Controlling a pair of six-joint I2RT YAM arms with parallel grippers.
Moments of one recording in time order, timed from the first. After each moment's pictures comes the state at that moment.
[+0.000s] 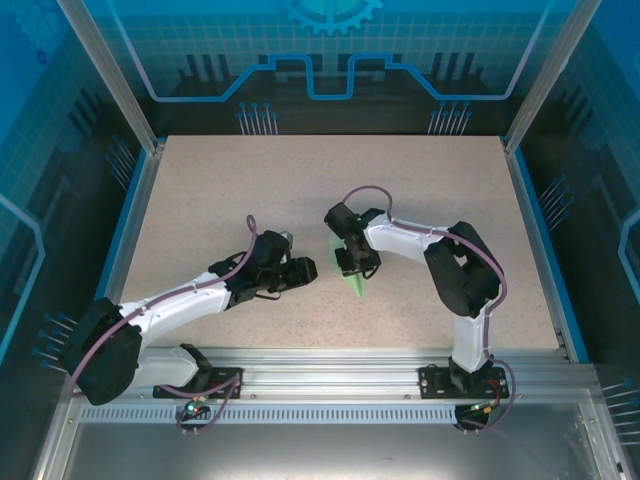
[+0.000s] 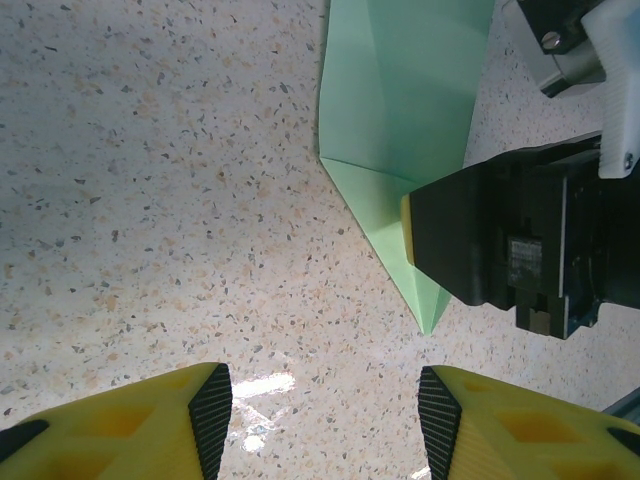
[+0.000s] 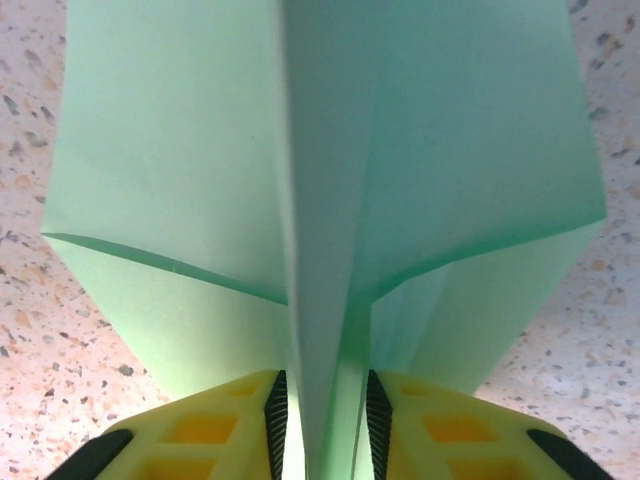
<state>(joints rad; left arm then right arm) -0.66 1.27 0.67 -0.22 0.13 -0.92 0.69 1.94 1.31 -0.82 0.06 0.47</state>
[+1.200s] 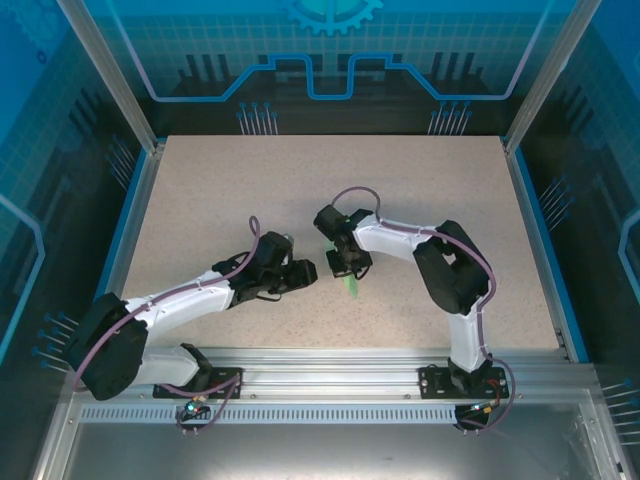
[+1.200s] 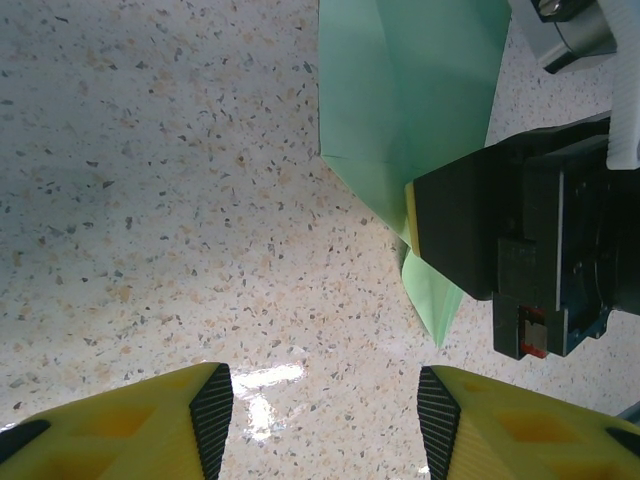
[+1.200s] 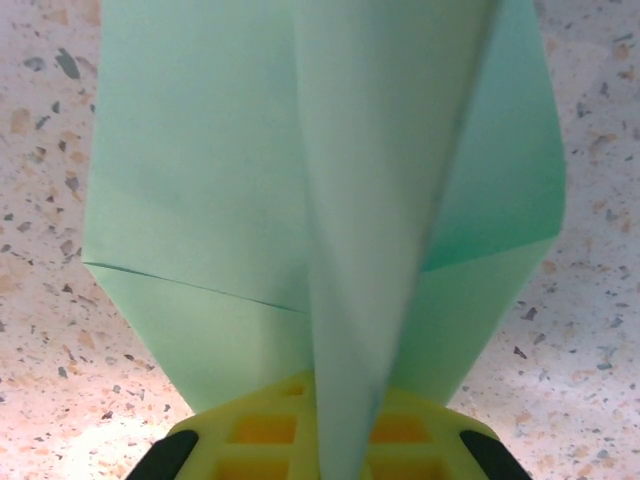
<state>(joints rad) -0.66 1.30 0.67 -0.23 0.13 -0.92 0.73 2.00 1.36 -0.82 0.06 0.48</state>
